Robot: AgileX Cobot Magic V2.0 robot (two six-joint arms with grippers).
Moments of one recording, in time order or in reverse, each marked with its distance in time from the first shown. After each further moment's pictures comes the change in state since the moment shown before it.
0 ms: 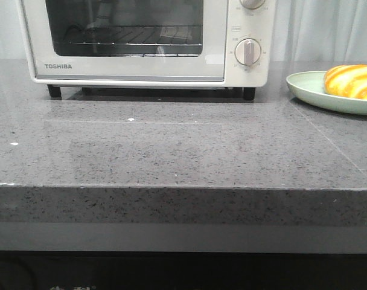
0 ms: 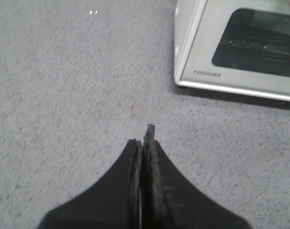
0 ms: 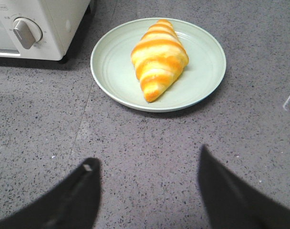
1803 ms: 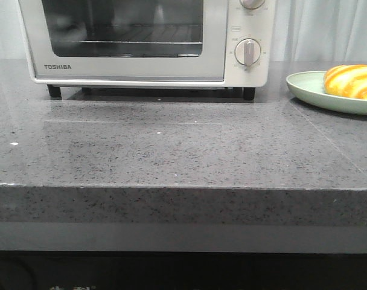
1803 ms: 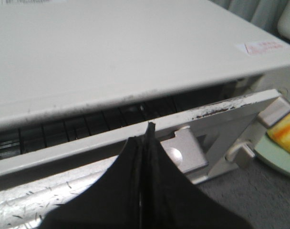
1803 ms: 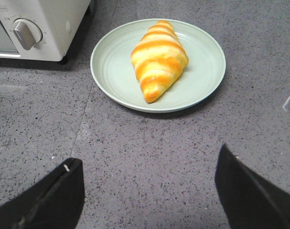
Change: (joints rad) left arm -0.453 0.747 -0.490 -0.014 -0.346 0.048; right arm 0.000 0.000 0.000 0.000 -0.002 0.000
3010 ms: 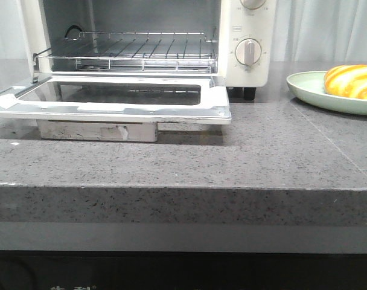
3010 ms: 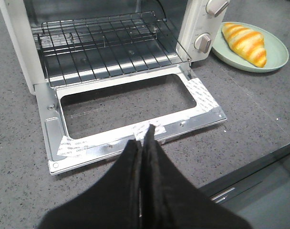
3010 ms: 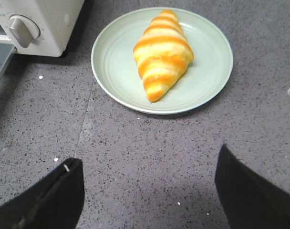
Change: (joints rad) left arm -0.003 -0.813 0.295 -0.013 0.584 0.001; right arm 0.000 0.192 -0.189 0.000 0.133 0.000
